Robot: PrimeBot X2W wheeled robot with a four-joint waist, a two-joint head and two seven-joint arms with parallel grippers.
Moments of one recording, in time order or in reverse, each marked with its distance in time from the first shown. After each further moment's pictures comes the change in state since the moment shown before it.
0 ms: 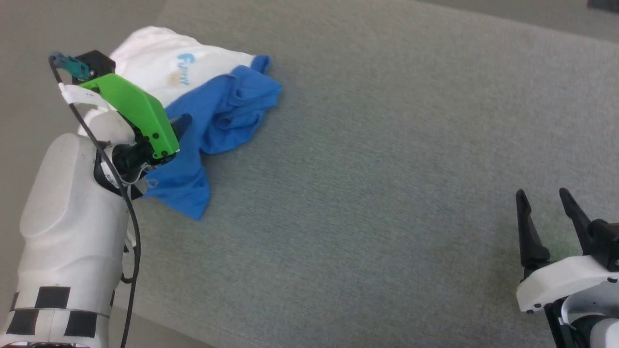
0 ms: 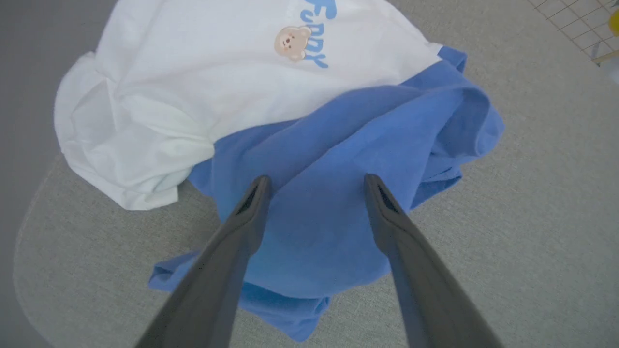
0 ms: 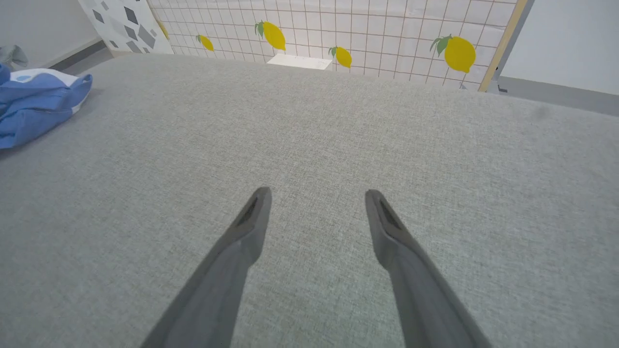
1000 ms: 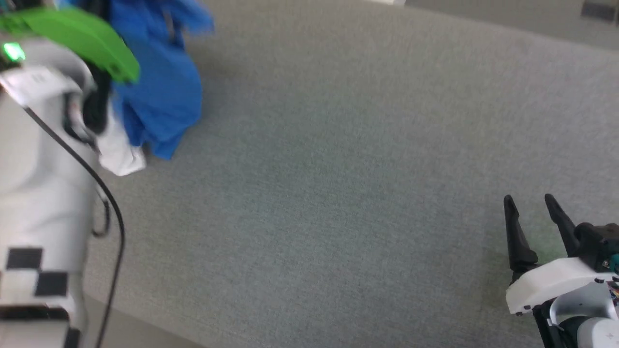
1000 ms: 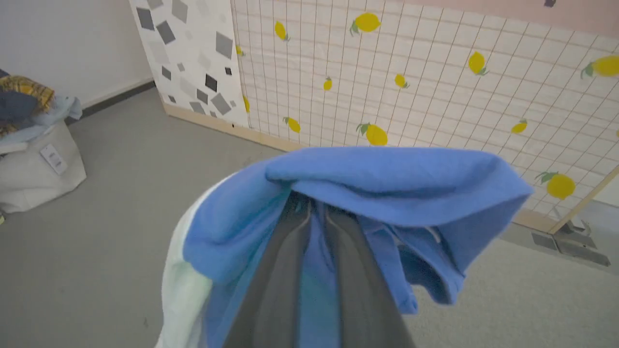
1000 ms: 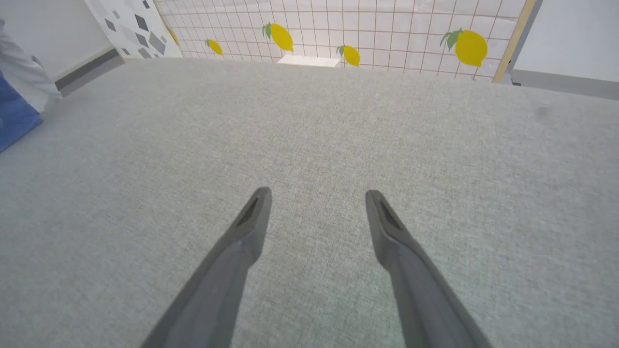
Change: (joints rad) left arm -0.156 0.043 -0.002 0.002 0.128 -0.096 -0.597; right arm -0.016 0.000 0.020 0.078 0.038 0.000 -0.039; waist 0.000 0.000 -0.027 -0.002
